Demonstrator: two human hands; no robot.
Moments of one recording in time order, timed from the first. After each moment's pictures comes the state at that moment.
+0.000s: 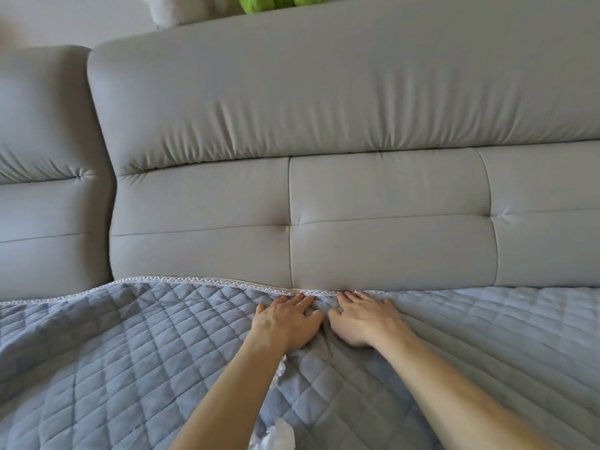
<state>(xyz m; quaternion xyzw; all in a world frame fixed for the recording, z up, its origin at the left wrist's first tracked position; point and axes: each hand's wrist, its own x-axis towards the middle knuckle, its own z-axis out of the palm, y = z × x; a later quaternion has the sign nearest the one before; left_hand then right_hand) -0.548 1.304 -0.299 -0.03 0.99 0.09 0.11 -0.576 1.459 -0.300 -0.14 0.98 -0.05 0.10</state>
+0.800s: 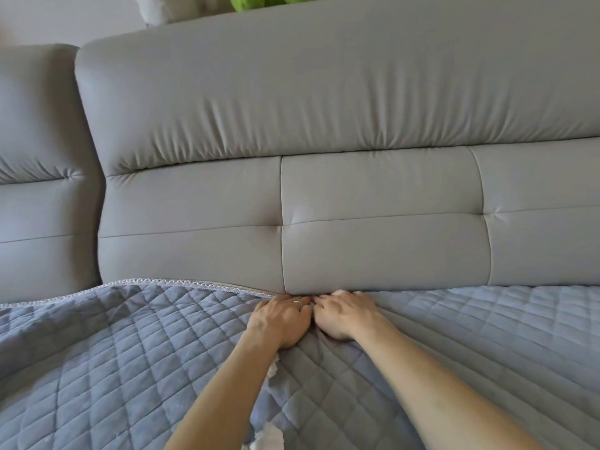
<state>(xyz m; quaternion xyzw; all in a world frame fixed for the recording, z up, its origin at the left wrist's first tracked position) -0.560 1.302 -0.330 0.00 0.99 0.09 0.03 -0.593 1.443 -0.329 -0.24 0.97 -0.09 0.07</state>
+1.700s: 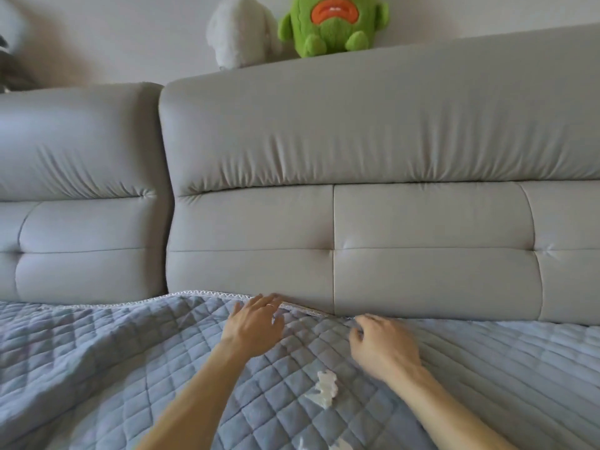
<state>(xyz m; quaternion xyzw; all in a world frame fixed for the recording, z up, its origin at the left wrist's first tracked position) -0.526 1.211 -0.288 -0.03 1.00 0.05 -0.02 -0.544 1.453 -0.310 -0.12 0.98 -0.15 -0.05</state>
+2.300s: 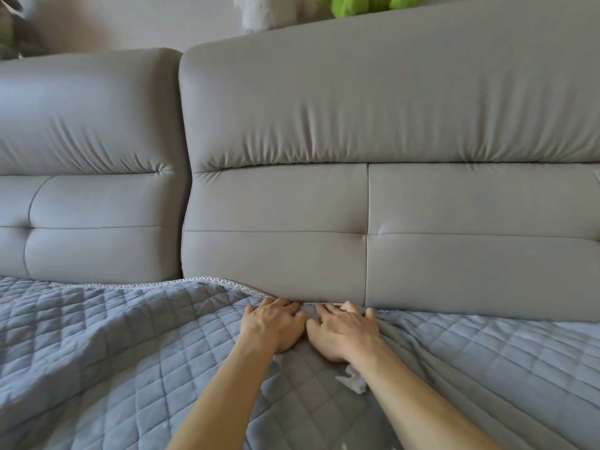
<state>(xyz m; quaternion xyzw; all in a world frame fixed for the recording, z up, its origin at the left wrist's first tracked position) -0.532 1.176 -0.299 -0.08 0.99 0.05 0.05 -0.558 1.316 -0.304 -0.21 0.97 -0.08 0.08</state>
